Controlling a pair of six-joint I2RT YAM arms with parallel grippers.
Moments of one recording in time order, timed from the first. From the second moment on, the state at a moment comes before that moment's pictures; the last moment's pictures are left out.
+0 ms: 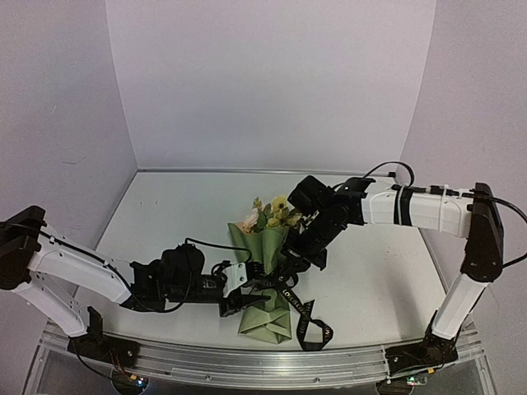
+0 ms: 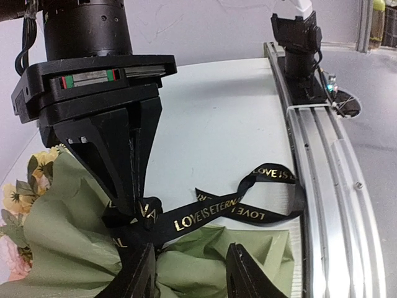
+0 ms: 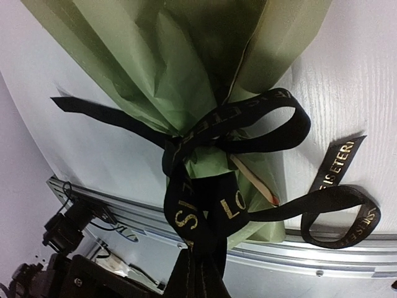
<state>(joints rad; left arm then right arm) -1.24 1.44 0.57 0.58 0.12 0.27 0.91 1.76 1.39 -0.82 -0.38 1.24</state>
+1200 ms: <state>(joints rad) -1.25 1.62 0.62 0.65 -0.10 0.43 0.97 1.71 1.26 -0.57 -0.31 1.57</state>
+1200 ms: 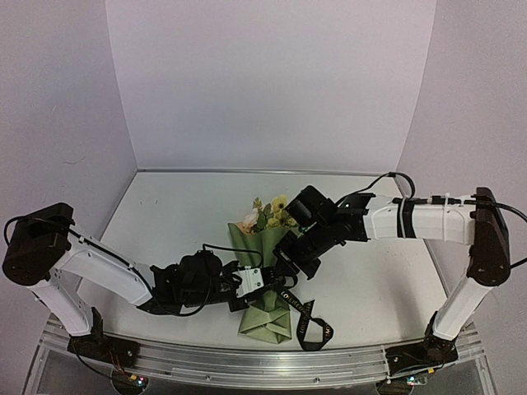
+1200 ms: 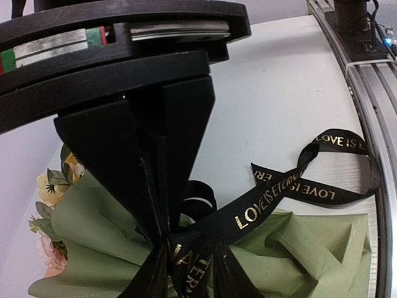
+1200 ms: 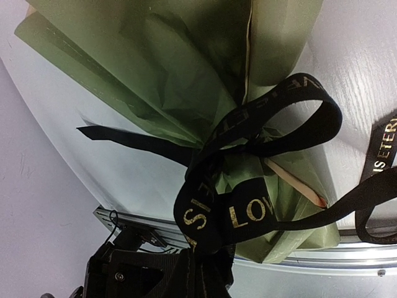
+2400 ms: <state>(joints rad) -1.19 1.50 0.61 0.62 -0.05 0.07 1.02 1.42 0.80 -0.24 -0.17 0.34</state>
